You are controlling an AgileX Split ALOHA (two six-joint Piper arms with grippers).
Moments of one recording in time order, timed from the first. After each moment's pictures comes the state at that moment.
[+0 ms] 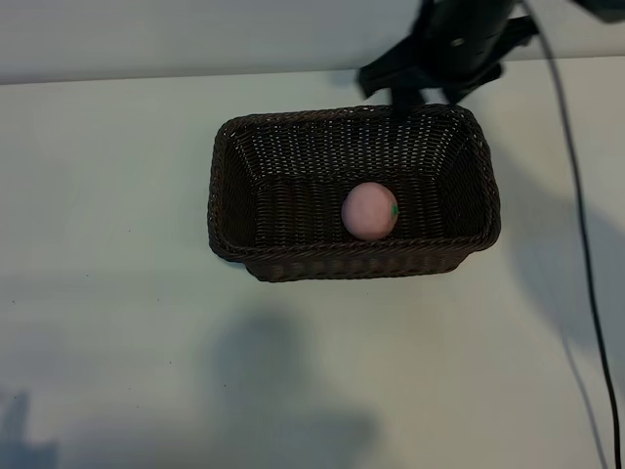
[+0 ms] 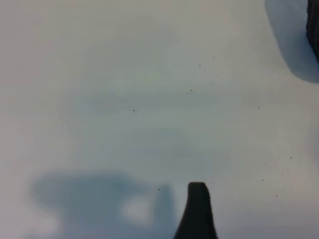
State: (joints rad) left arm 0.01 -0.01 -0.50 -0.02 1.09 0.02; right arm 0.37 1.99 -1.83 0.03 1.17 0.07
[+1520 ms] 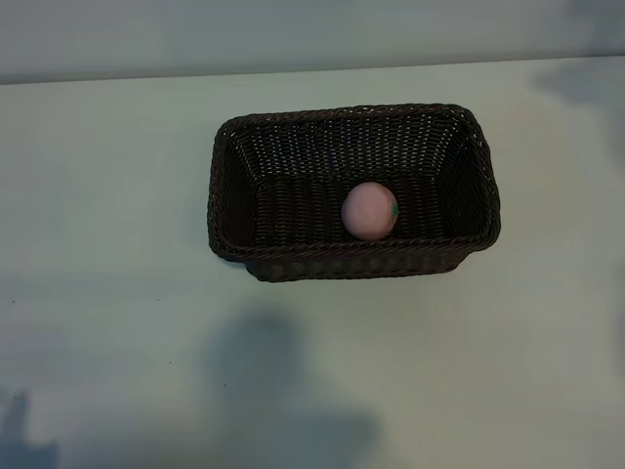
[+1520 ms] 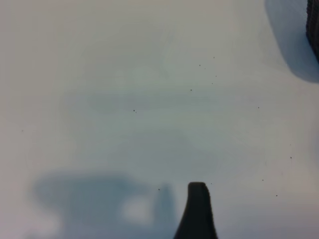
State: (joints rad) left arm 0.01 -0.01 -0.50 -0.02 1.09 0.02; right arm -0.13 1.52 -1.68 0.00 1.22 0.01
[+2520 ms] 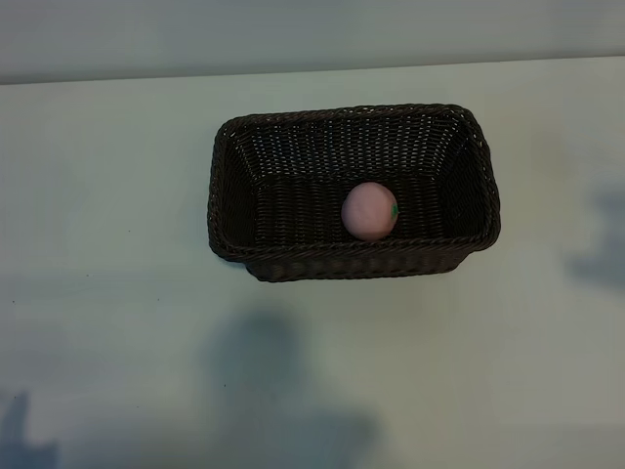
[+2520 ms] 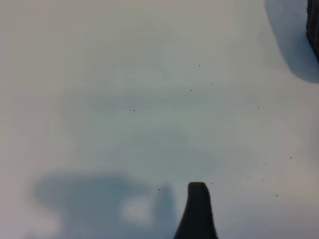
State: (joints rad) left arm 0.01 -0.01 -0.50 -0.02 1.09 0.02; right arm -0.13 0.62 -1.20 0.02 1.22 0.00
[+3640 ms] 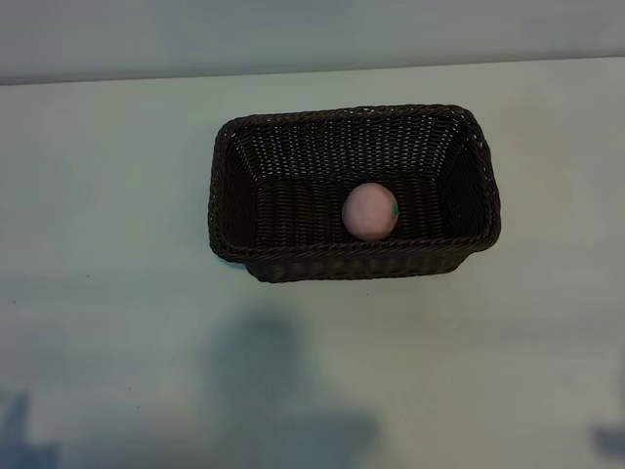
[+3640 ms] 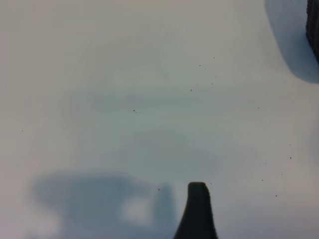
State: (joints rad) left arm 0.01 -0.01 -0.50 -0.02 1.09 0.02; right arm -0.01 -0.01 -0.70 0.02 1.16 0.02
